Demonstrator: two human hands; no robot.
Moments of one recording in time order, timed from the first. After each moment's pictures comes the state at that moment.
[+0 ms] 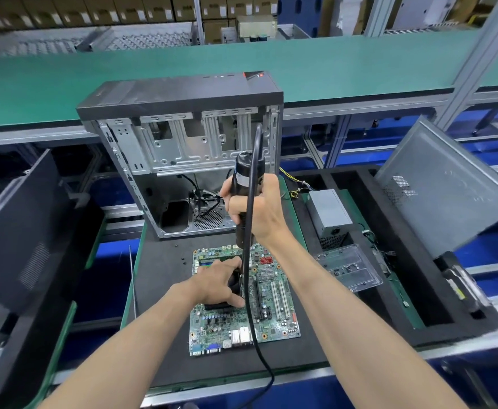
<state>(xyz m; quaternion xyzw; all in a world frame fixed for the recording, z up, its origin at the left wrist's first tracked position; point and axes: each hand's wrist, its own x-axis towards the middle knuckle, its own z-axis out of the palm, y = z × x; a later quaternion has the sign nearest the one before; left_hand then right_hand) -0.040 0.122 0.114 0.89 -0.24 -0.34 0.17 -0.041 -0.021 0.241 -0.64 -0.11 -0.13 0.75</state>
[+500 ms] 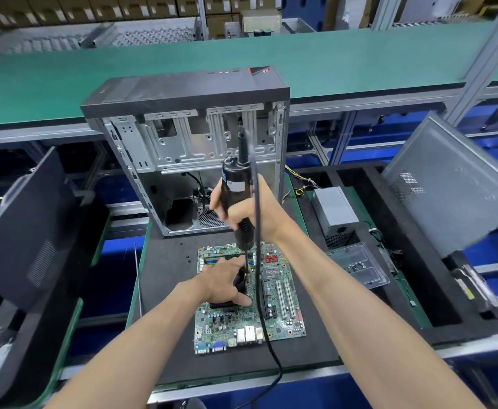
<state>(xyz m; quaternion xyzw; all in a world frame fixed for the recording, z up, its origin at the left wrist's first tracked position) -0.041 0.119 0.117 0.90 -0.24 -0.33 0.17 -0.039 -0.021 0.248 -0.65 -0.17 0.02 0.74</state>
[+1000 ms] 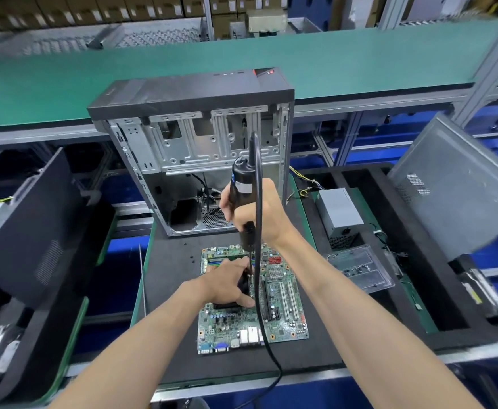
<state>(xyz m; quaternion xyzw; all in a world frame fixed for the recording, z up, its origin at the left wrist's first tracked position) -0.040 0.119 0.119 0.89 -0.25 -0.35 0.18 -0.041 -0.020 0.242 -0.64 -0.16 -0.03 0.75</state>
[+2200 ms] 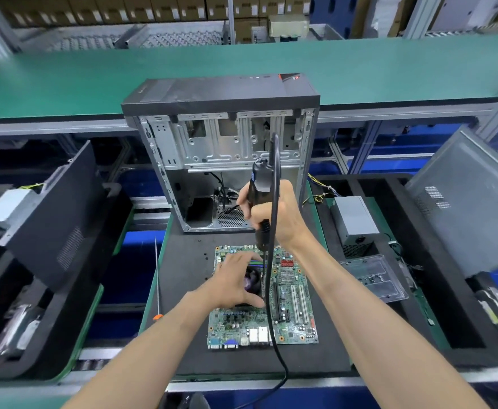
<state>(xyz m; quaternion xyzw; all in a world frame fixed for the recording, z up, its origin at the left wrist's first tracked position) -0.056 0.139 0.113 0.90 -0.22 -0.24 0.29 -0.039 -0.015 0.241 -0.65 -0.15 -0.02 0.75</state>
